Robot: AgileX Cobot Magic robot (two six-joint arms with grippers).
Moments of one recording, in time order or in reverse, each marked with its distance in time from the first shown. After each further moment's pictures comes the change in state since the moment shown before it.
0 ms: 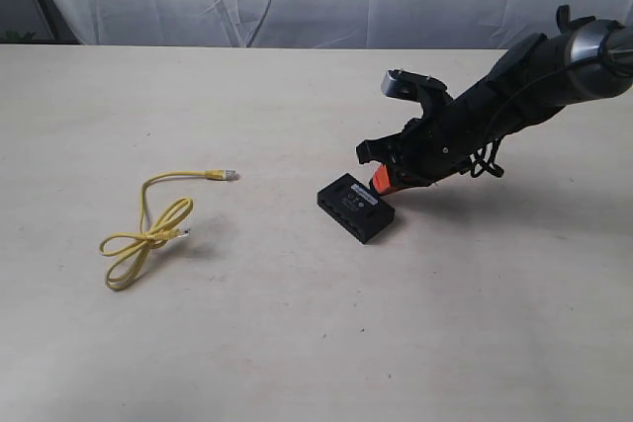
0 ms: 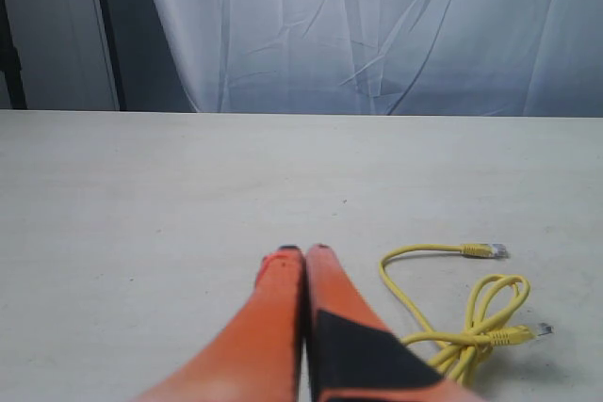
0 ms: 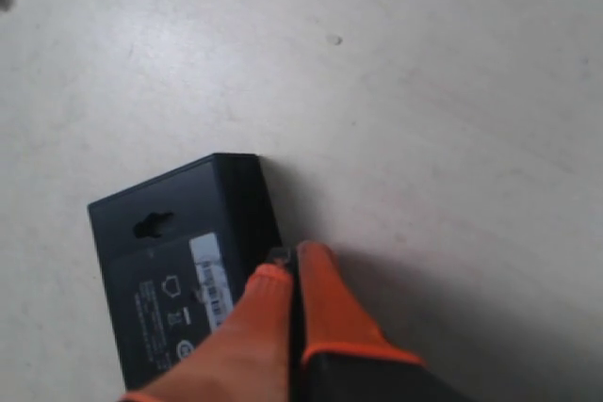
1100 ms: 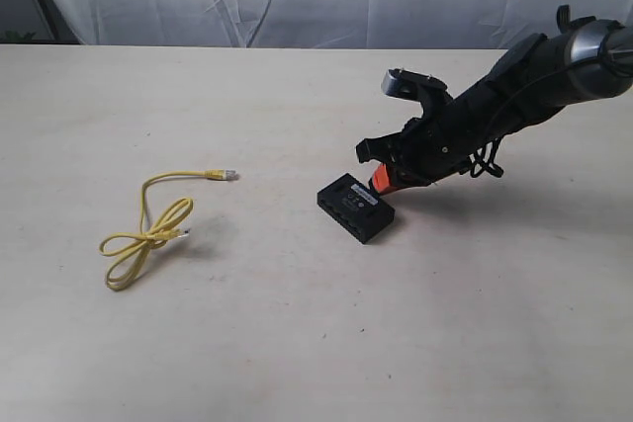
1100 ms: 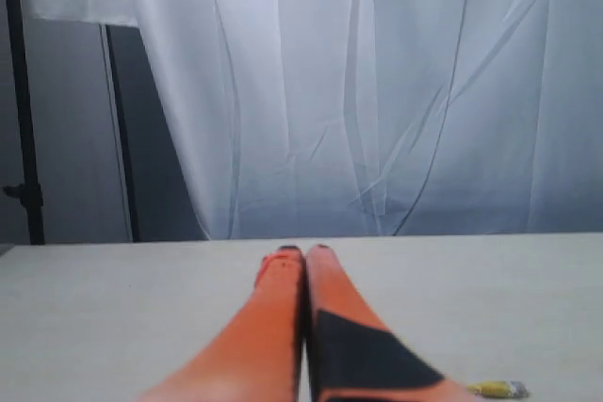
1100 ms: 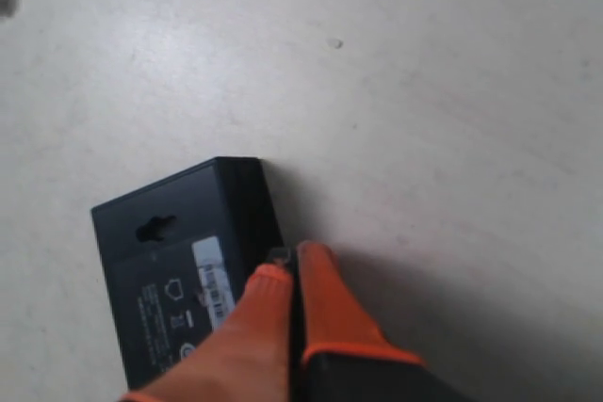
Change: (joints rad) left arm 0.000 0.000 0.000 0.047 -0.245 0.000; right arm 0.000 0.000 0.000 0.009 0.000 0.001
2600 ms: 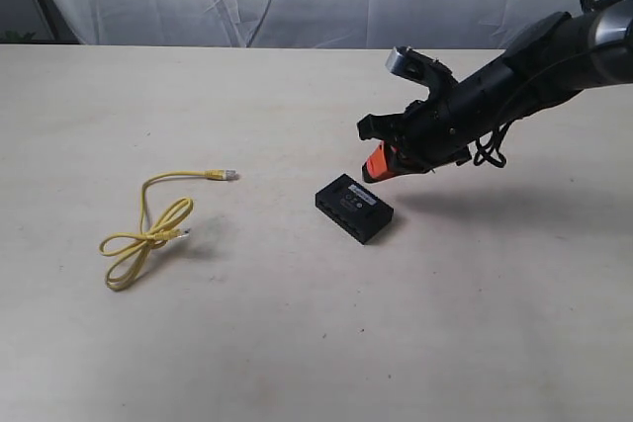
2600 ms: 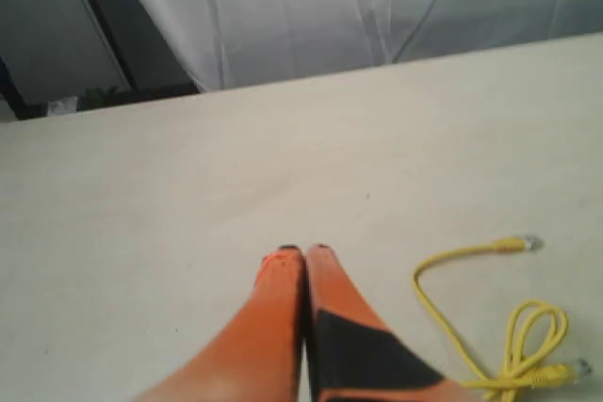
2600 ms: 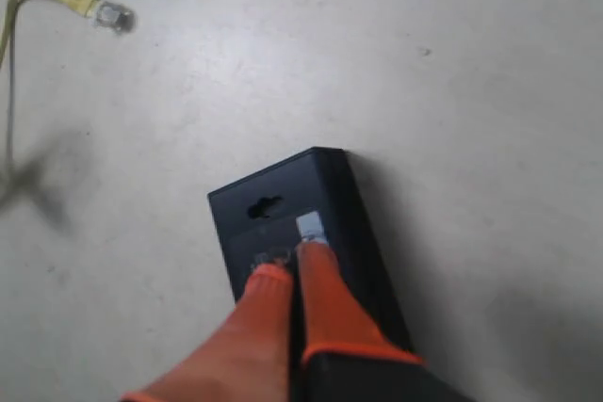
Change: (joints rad) left arm 0.000 0.736 -0.581 -0.041 0.401 0.178; right arm -0.017 -0.057 0.000 0.058 0.113 0.002
